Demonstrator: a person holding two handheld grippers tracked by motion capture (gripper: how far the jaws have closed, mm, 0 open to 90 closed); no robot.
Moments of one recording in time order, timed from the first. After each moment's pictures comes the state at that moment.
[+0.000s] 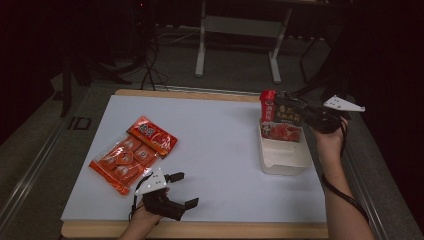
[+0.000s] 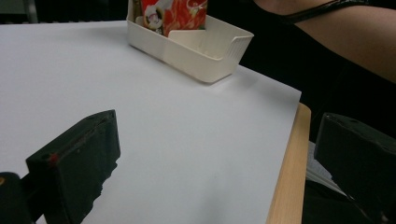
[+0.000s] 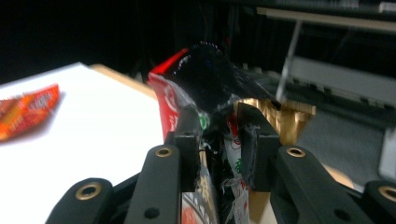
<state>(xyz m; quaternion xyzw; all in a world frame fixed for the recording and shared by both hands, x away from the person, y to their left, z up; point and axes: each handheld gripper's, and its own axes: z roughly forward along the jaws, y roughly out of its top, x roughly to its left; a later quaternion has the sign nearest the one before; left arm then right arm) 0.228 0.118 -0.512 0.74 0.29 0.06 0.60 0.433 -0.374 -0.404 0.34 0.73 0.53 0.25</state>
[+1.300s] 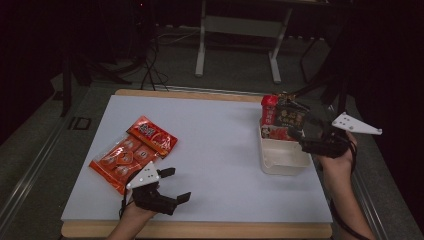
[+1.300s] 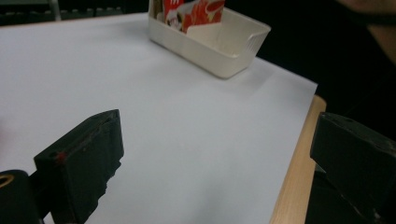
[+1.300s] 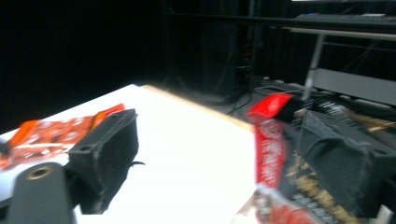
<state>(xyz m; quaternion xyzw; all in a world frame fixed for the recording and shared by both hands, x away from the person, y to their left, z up) 0.228 0.143 -0.479 0.76 0.31 0.09 0.57 0.327 -0.334 -0.365 0.32 0.72 0.57 0.23</state>
